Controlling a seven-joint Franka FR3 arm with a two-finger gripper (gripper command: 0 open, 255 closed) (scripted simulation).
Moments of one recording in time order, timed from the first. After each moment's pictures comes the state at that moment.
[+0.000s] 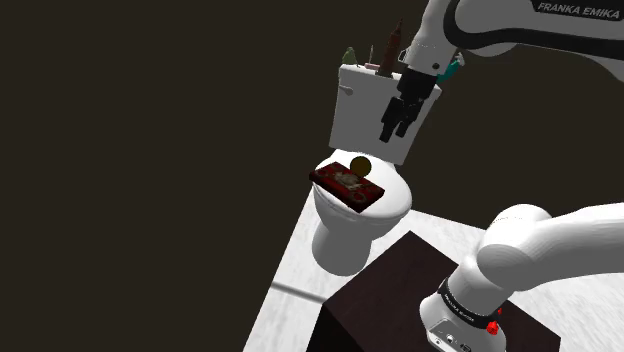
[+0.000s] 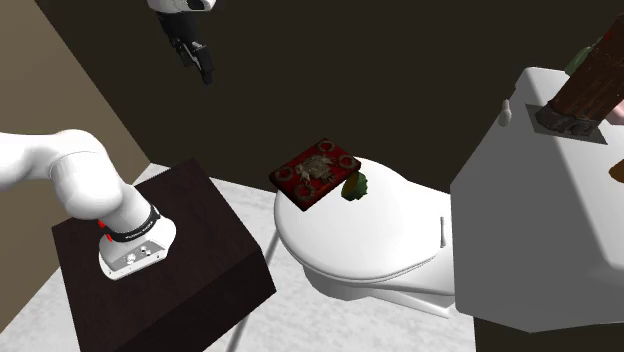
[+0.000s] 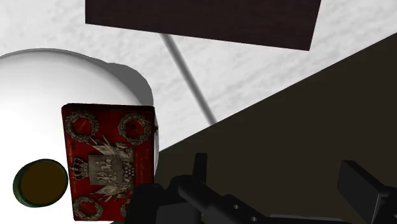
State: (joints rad) arm 0.00 -0.74 0.04 -2.34 0.12 1.63 -0.07
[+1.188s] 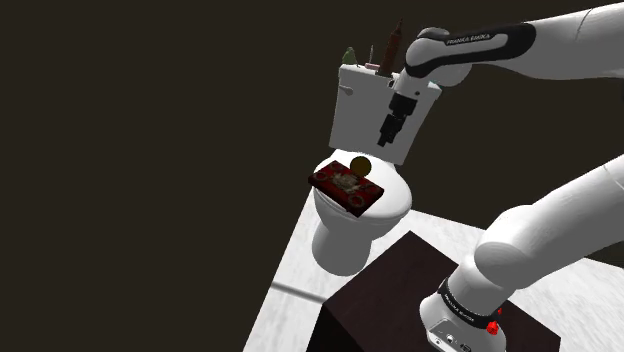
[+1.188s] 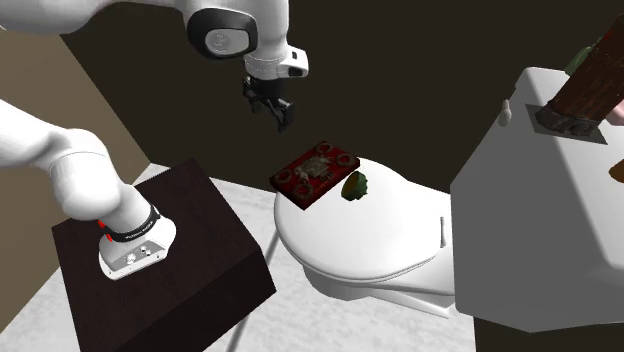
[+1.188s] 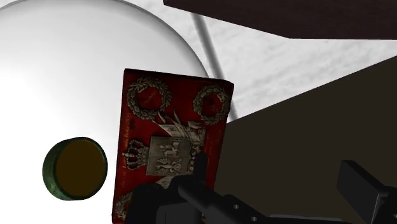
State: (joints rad) arm -0.05 -0.34 -0.28 -2.26 0.07 1.87 -0.54
